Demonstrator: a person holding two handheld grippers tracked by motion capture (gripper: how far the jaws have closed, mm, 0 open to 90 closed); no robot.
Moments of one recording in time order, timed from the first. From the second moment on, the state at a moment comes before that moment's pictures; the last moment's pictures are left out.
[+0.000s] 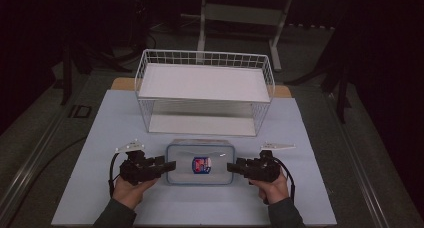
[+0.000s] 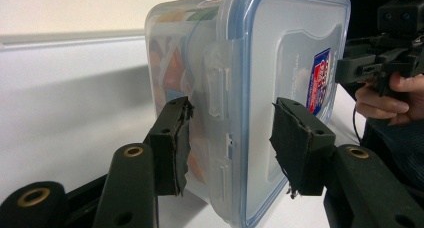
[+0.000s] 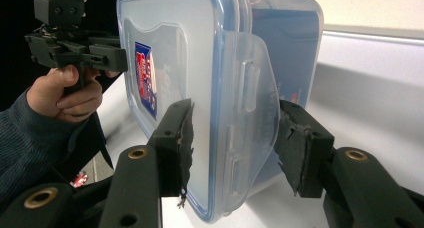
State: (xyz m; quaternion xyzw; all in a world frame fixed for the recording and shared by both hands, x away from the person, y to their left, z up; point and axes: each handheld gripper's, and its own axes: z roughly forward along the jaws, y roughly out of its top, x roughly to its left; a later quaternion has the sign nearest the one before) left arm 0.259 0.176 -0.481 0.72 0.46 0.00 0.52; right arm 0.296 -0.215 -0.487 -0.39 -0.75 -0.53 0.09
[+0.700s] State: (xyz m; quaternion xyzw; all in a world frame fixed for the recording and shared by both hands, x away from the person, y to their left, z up) left arm 0.256 0.173 -0.443 0.72 0.43 0.04 0.55; right arm 0.291 -0.215 -0.439 -0.35 -0.76 -0.55 0.02
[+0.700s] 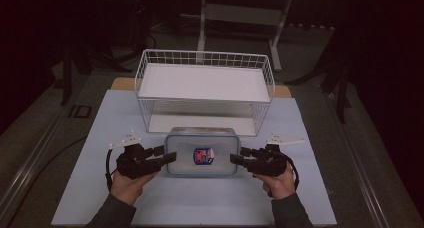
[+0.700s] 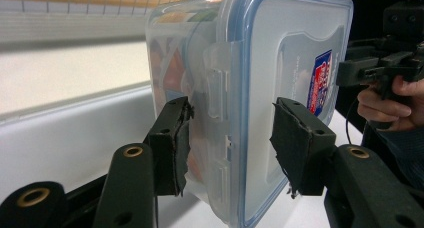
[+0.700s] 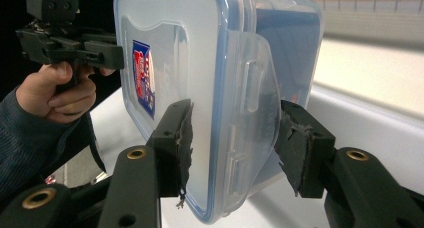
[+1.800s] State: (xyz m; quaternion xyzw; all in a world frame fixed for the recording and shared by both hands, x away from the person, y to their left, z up) left arm 0.287 0.175 -0.342 0.70 0.38 0.11 0.59; right arm 0.317 -0.214 -0.349 -0.32 -0.73 -0.60 -0.04
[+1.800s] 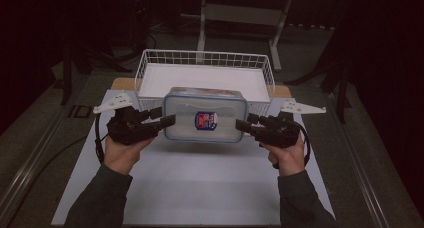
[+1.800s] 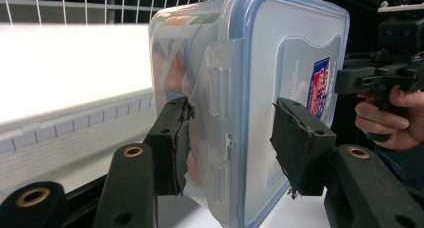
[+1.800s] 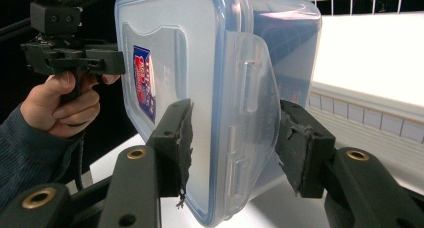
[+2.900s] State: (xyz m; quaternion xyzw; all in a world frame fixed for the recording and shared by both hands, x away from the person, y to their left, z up) left arm 0.371 0.181 -0.312 0.67 0.40 0.10 0.61; right arm 0.397 -0.206 -0.306 -0.34 -0.71 -0.61 -0.04
